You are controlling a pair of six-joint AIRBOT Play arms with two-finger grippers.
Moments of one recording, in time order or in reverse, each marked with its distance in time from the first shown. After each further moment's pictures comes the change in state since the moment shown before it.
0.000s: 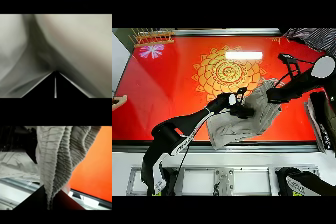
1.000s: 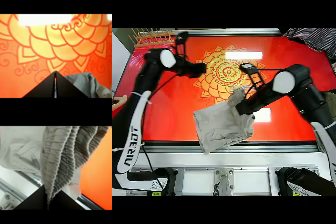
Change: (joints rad) left arm 0.492 0.483 0.028 0.361 -0.179 -0.020; right arm 0.420 -0.053 0.004 -0.010 -0.127 0.079
